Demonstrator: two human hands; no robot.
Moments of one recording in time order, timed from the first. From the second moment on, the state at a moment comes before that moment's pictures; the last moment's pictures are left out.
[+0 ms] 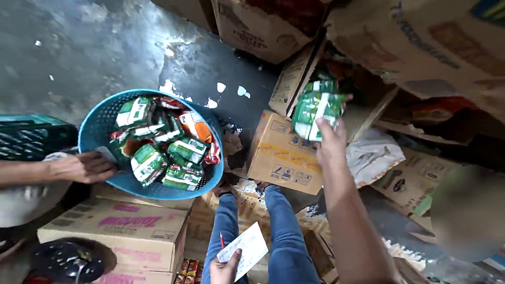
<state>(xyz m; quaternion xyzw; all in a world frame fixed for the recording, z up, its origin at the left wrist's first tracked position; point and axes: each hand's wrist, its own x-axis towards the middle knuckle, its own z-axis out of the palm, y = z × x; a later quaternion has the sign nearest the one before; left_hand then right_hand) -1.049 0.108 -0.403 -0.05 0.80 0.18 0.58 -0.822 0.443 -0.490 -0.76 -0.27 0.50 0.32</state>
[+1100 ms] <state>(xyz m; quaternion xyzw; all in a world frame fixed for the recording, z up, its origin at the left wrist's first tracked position) -1.047 0.106 -0.402 -0.03 0.79 0.17 0.58 -0.705 0.554 -0.615 -0.84 -0.44 0.31 0.06</state>
